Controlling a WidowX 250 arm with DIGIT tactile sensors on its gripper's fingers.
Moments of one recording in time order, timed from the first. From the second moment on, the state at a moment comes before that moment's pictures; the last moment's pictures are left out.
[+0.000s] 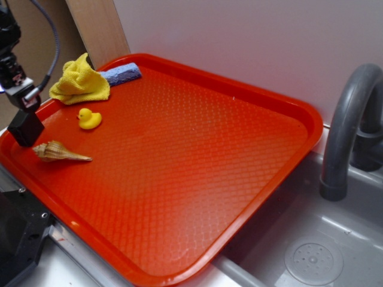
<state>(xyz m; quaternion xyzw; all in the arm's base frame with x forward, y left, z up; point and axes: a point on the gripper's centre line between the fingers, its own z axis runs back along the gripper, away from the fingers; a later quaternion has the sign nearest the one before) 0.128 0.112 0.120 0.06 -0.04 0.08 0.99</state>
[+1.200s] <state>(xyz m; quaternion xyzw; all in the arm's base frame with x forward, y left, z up) 0.151 0.178 0.068 0.06 -0.02 0.36 0.93</state>
